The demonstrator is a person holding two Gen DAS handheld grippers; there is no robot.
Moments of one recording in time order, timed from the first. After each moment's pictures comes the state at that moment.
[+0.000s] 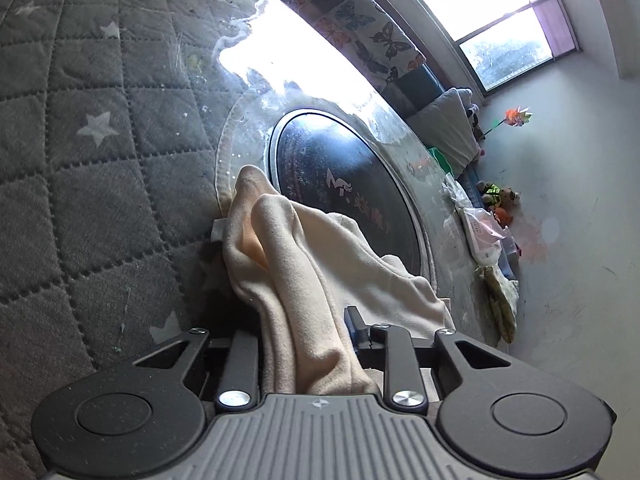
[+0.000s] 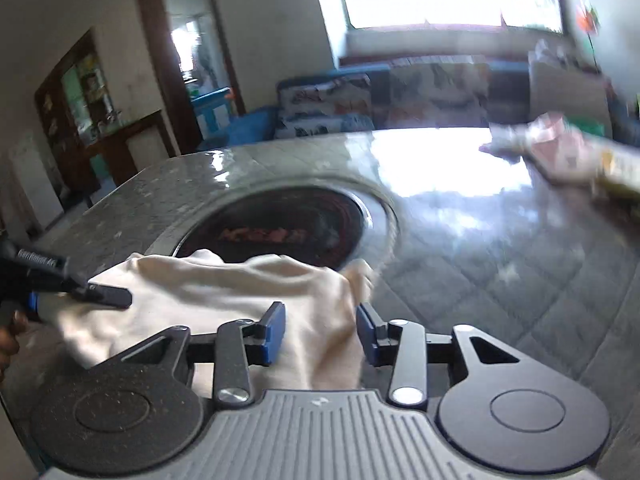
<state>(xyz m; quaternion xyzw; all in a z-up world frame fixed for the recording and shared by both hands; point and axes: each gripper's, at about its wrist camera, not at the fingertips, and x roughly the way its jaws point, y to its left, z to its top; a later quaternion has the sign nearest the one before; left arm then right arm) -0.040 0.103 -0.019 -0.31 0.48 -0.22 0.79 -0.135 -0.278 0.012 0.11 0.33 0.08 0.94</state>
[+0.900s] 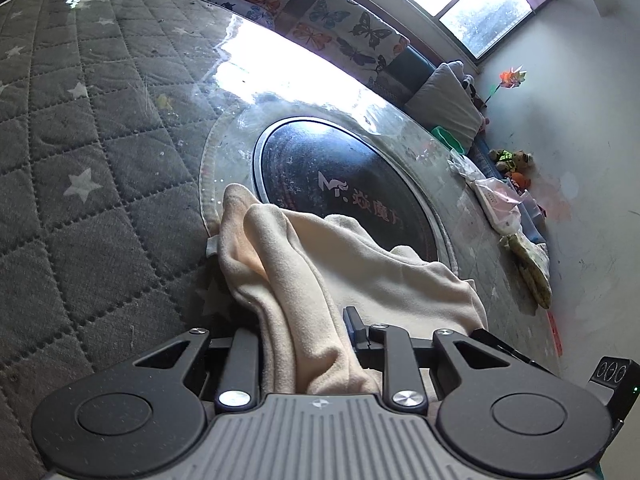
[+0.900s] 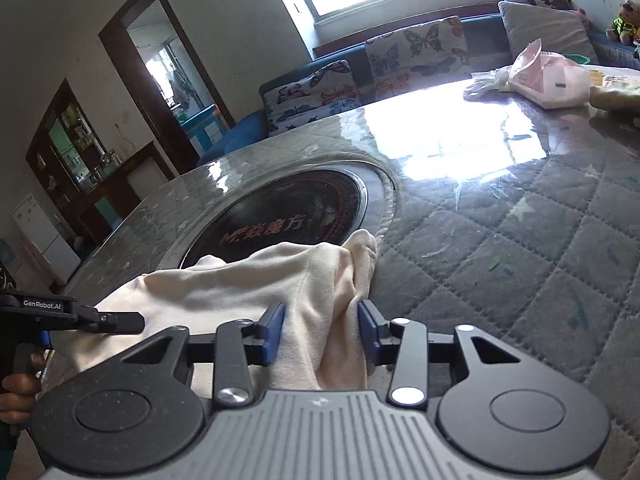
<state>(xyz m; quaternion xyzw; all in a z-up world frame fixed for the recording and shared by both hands) -0.036 0.085 -0.008 -0.21 0.47 -0.23 0.83 -0.133 -0.278 -0.012 0.19 0.33 0.08 0.92</state>
